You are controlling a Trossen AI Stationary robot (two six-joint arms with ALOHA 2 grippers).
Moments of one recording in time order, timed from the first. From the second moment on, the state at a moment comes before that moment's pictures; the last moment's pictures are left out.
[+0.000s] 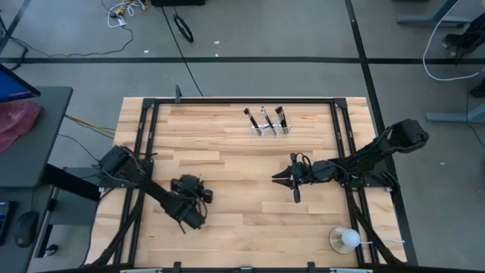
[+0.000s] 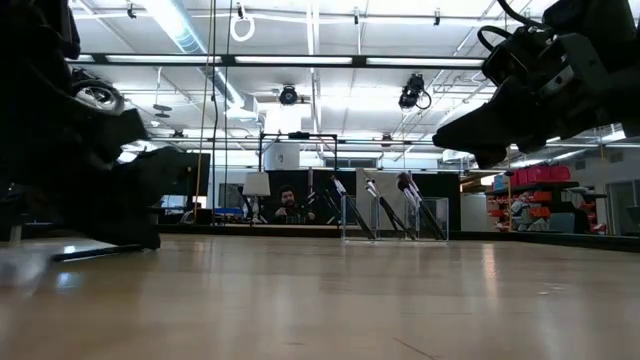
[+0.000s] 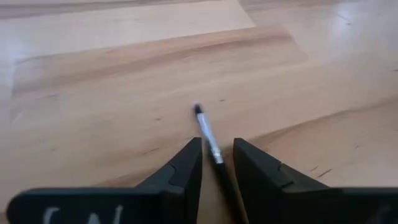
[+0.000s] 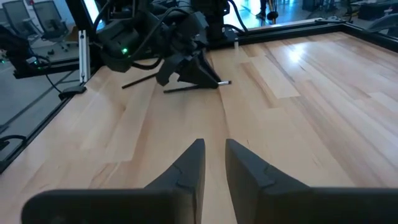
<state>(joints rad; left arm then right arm) -0.62 1.91 0.81 -0.61 -0.86 -2.00 0.28 1.38 0.21 0.93 0.24 0.20</state>
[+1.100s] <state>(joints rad) -0.73 1.94 0.81 -0.63 -0.84 -1.91 0.28 1.38 0.21 0.93 0.24 0.23</state>
